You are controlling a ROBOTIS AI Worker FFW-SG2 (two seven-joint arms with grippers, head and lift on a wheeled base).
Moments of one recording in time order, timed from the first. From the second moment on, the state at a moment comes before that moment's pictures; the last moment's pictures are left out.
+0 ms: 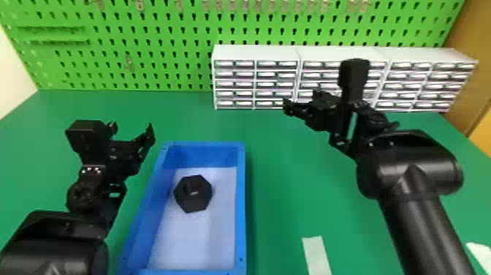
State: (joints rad) left arm 0.01 0.19 0.00 -1.75 0.13 0.12 0.05; right arm -0.42 -0.03 0.07 -1.50 -0.06 0.45 0.37
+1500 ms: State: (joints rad) left arm 0.00 0.17 -0.01 -1.76 0.16 0.11 0.05; right arm -0.17 0.00 -0.06 -1.50 -0.03 0.05 0.04
